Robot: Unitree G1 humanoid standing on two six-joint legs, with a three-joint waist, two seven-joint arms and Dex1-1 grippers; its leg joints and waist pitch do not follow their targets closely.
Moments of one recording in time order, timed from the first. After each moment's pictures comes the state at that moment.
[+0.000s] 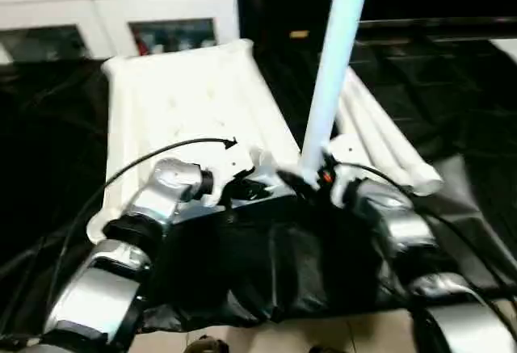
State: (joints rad) left arm -0.75 0.28 -0.24 0.87 0.06 -0.08 -1.22; right arm -0.55 -0.26 0.09 0.70 0.11 -0.03 0.99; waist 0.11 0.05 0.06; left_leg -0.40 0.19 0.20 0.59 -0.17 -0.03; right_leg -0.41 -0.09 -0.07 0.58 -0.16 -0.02
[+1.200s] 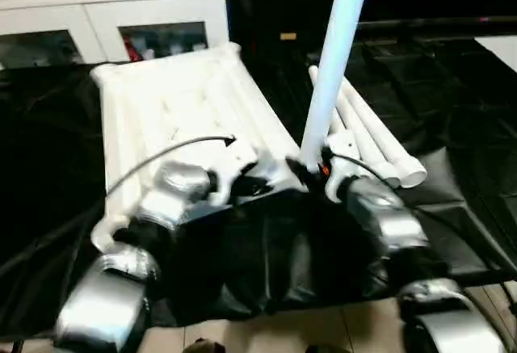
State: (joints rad) left arm -0.66 0.16 -0.18 0.68 0.09 0.20 -0.88; right arm -0.58 -0.08 0.00 0.72 0.07 0.06 0.39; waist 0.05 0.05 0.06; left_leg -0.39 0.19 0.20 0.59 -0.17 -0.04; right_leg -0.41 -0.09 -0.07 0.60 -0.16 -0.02
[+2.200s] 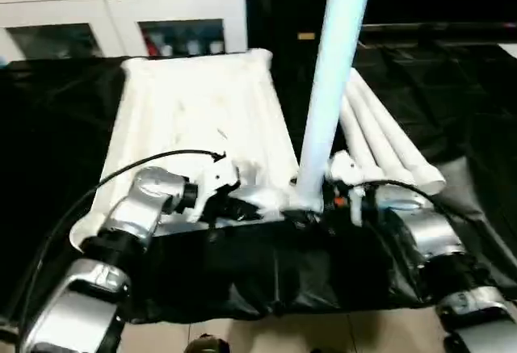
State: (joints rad) left arm -0.64 0.36 -0.25 0.70 0.01 0.03 -1.38; right arm -0.51 -0.35 0.20 0.57 0.13 0.04 1.21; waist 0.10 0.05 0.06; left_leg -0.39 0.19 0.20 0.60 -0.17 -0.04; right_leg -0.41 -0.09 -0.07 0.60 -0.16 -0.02
